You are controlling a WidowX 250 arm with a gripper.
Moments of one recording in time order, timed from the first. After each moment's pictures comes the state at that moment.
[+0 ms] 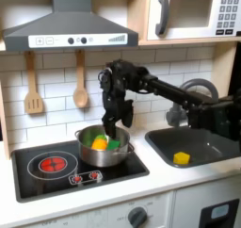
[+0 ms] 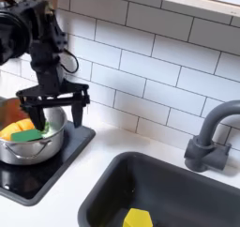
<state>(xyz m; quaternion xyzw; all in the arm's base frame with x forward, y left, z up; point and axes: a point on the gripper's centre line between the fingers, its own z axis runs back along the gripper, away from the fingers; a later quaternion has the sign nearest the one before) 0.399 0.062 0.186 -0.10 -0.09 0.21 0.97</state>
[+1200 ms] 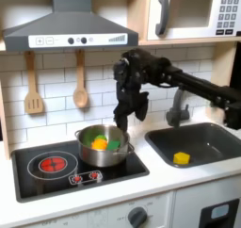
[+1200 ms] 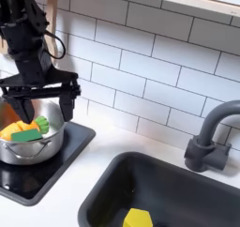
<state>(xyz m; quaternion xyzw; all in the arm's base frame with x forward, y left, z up) 0.356 0.049 0.222 -0.11 -0.14 0.16 0.97</state>
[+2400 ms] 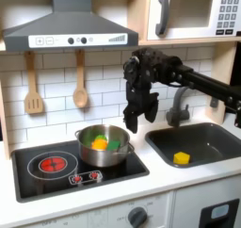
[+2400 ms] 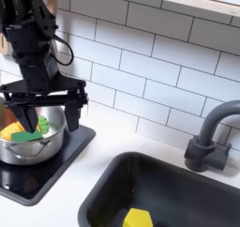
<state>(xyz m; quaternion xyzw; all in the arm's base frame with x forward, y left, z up) 0.338 0.036 0.224 -0.10 -0.11 0.16 0.98</state>
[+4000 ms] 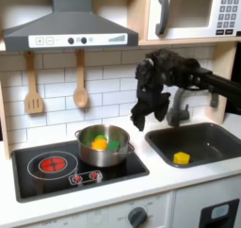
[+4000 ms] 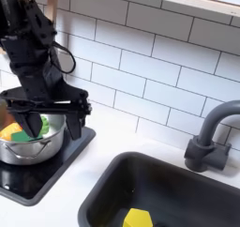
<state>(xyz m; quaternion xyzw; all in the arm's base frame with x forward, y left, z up) 0.322 0.026 0.235 -0.11 -0.18 0.10 0.97</state>
